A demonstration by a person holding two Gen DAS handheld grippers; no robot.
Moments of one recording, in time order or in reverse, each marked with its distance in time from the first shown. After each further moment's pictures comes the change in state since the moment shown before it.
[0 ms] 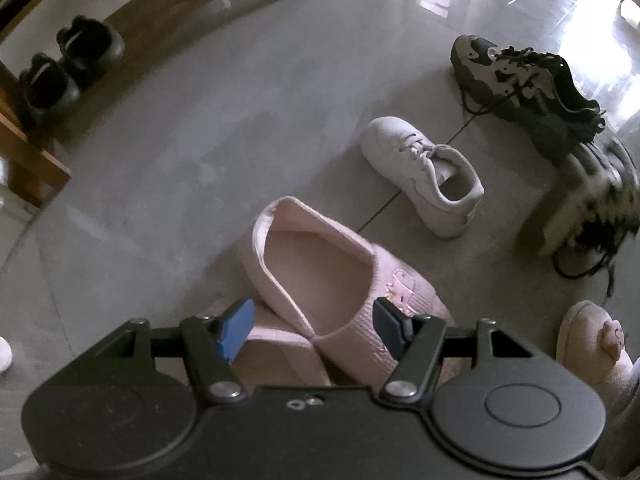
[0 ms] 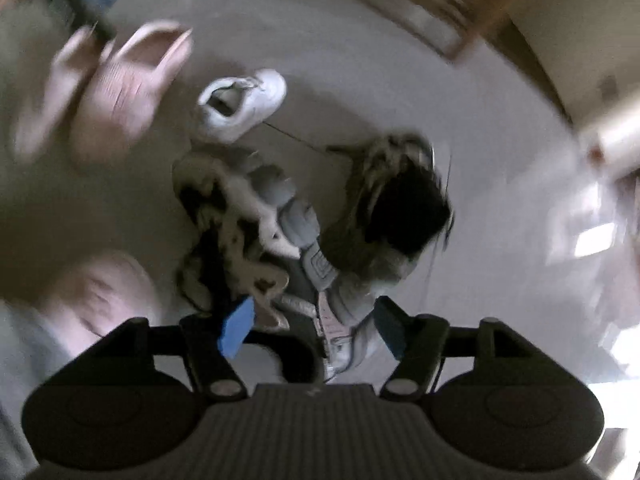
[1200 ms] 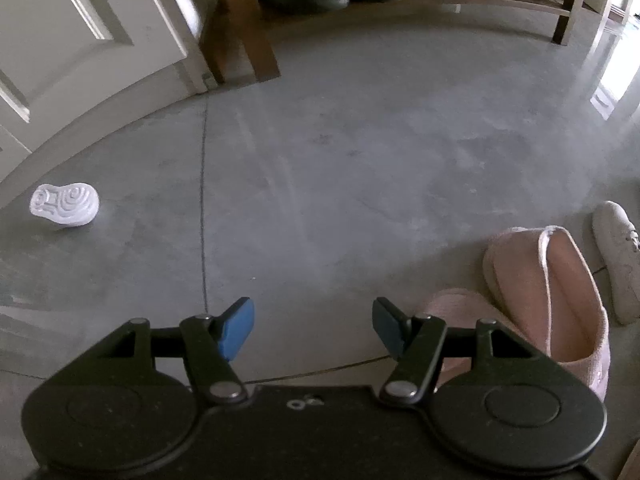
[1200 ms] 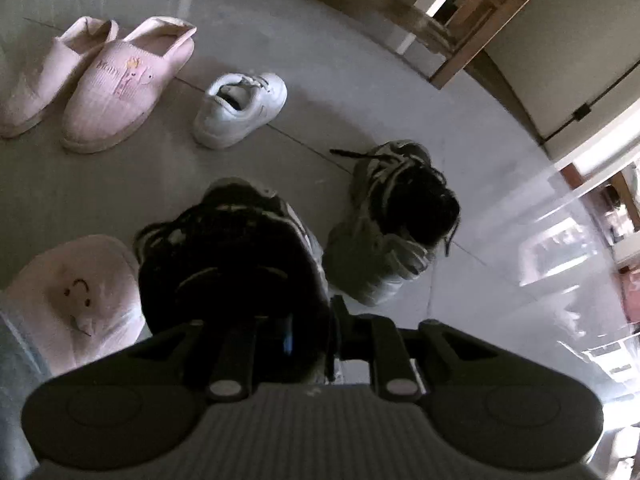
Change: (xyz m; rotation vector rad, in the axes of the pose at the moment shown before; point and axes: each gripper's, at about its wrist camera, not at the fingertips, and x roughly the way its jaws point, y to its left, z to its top) left arm 0.005 0.168 -0.081 -0.503 -0.002 0.268; right arm 0.041 0.025 -0.023 -0.243 -0.164 -0.158
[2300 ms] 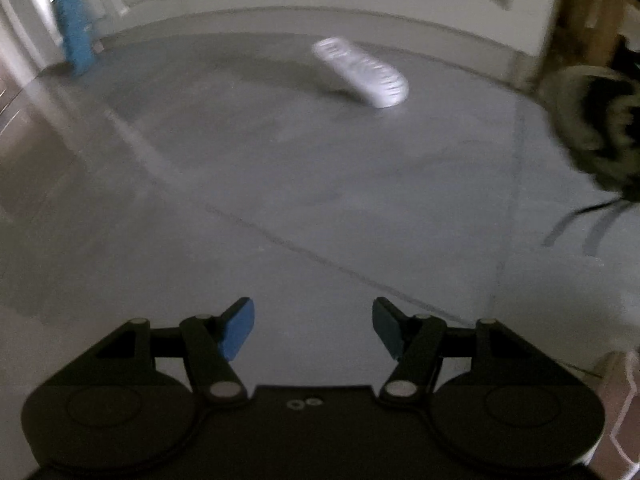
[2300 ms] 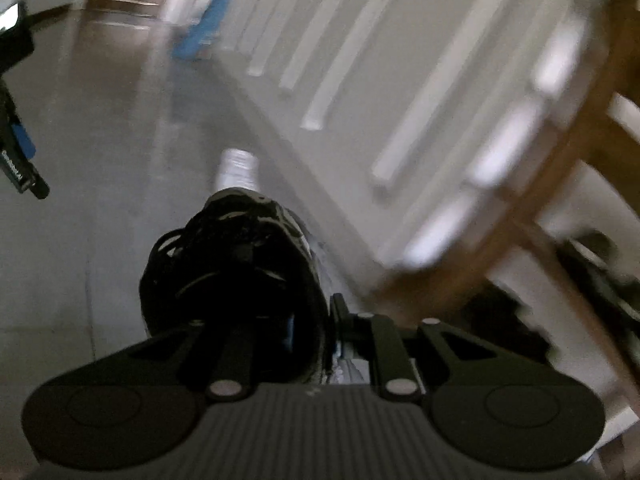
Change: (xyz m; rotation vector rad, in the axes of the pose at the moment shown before) left arm -0.020 0.196 -0.105 -0.567 0.020 0.198; right arm 0.016 0.141 0.403 -0.419 -0.722 0.286
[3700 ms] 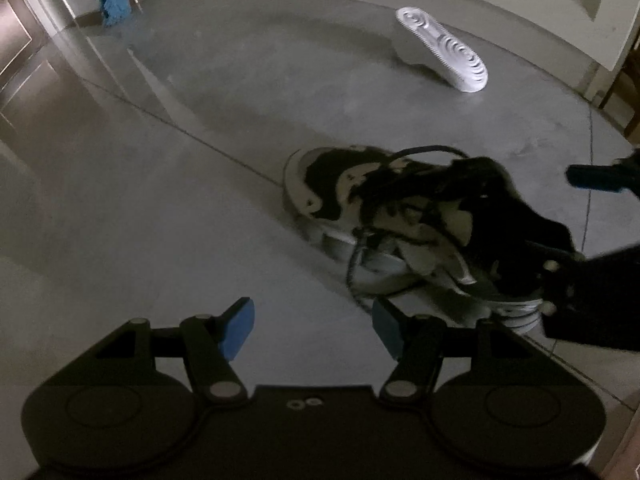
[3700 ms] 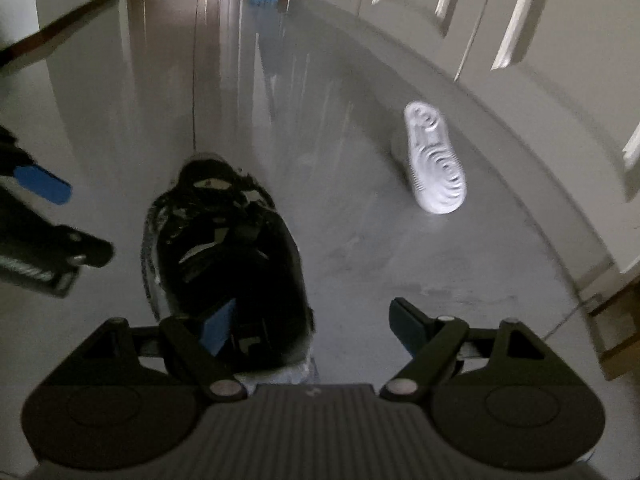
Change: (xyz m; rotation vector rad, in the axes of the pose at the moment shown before) left arm 0.055 0.082 -0.008 -0.192 0.116 0.099; right arm 0.219 0.205 0.105 0.009 0.241 0.449
